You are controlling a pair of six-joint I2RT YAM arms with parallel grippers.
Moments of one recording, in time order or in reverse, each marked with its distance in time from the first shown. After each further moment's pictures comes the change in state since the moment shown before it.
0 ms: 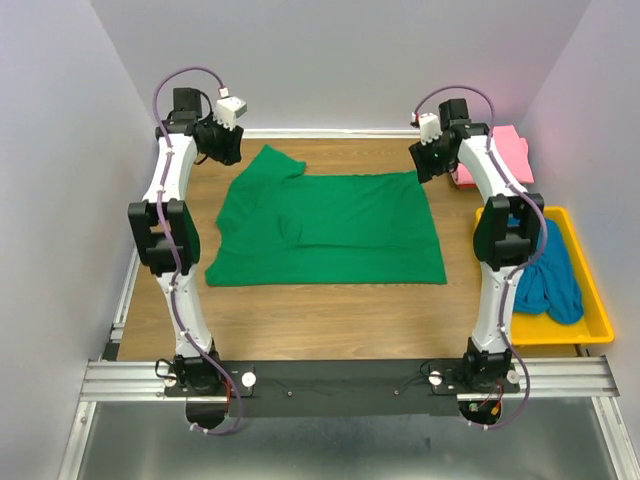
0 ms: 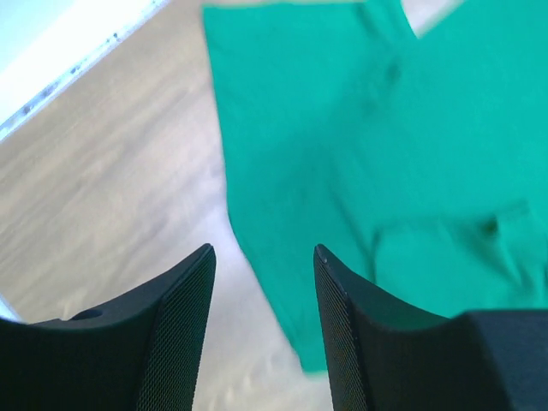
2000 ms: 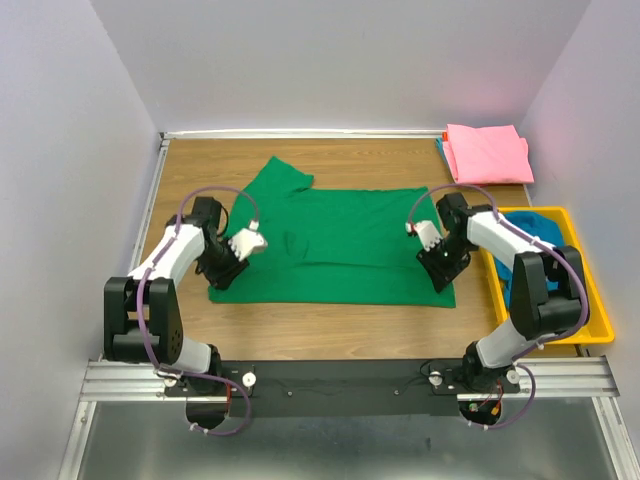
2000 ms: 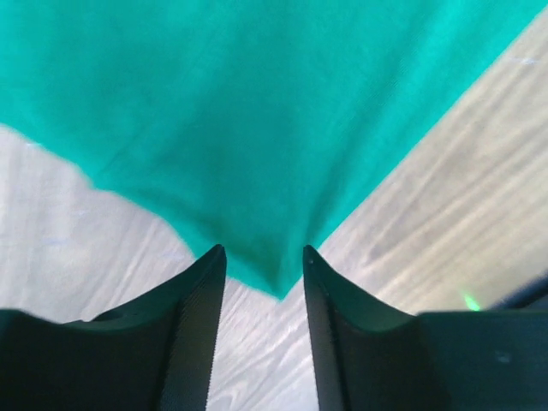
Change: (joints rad) left arm -0.111 -0.662 -1.170 -0.106 -0.274 0.396; right arm 0.044 -0.540 -1.018 -0.025 -0.037 -0.159
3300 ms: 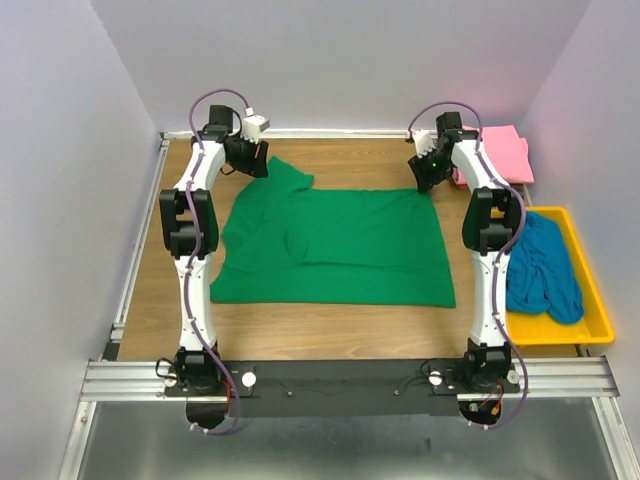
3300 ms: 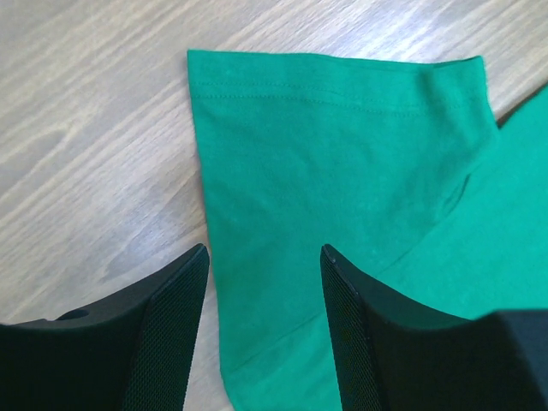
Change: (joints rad) left arm 0.028 0.991 1.355 0.156 0.296 -0.566; right arm -0.109 0.911 1.328 -0.039 -0.050 -0.015
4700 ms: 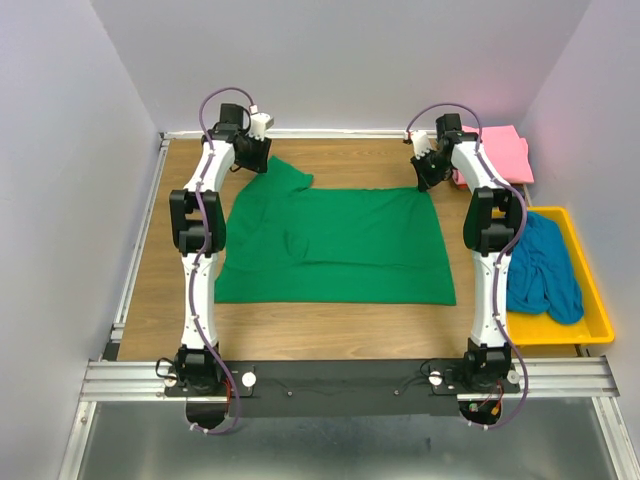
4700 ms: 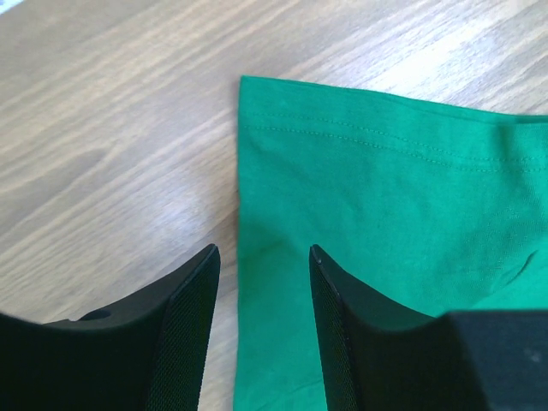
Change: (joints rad) left arm -0.040 0.111 0.129 0.013 -0.173 -0.079; right arm 0.000 -0.021 -0.057 0.042 -0.076 -0.028
